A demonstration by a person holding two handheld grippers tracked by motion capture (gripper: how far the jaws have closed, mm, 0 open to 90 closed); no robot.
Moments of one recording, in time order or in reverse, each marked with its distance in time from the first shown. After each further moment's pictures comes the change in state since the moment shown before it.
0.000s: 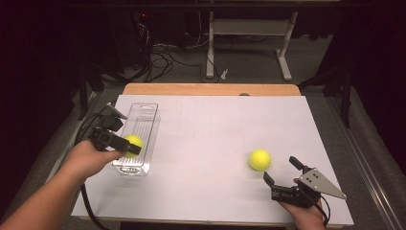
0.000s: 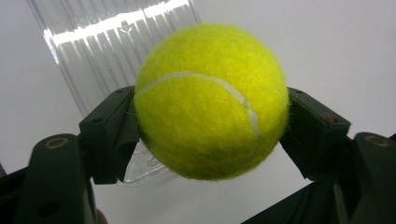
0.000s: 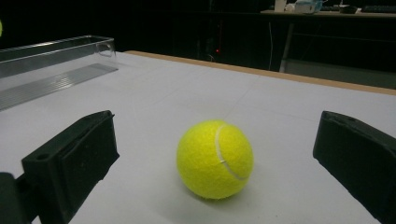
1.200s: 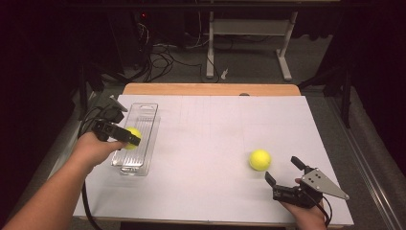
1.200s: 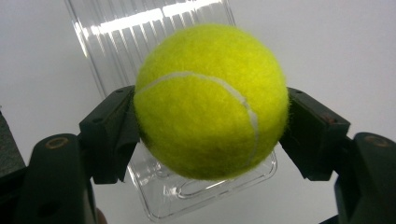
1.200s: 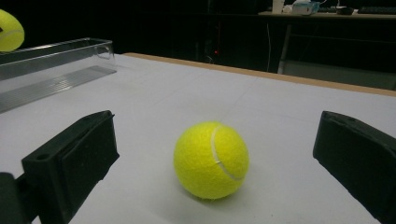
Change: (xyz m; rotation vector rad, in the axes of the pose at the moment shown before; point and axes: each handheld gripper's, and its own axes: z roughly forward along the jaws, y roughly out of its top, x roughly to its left) left arm 0.014 0.025 0.013 -0.001 0.053 -0.040; right arm -0.002 0.001 -0.003 -0.008 -0.004 0.005
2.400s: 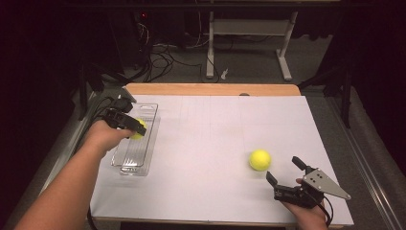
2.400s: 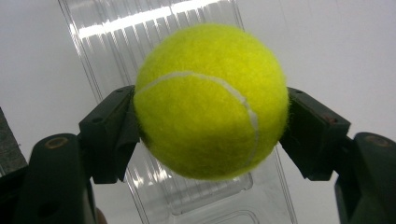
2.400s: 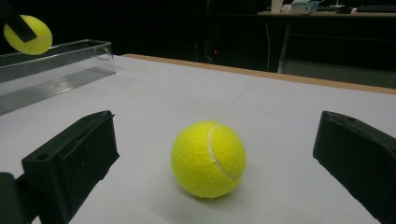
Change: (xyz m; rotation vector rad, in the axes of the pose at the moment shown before) left arm 0.008 0.040 0.020 0.030 0.057 -0.019; right arm -0.003 -0.001 -0.001 0.000 0.000 0.010
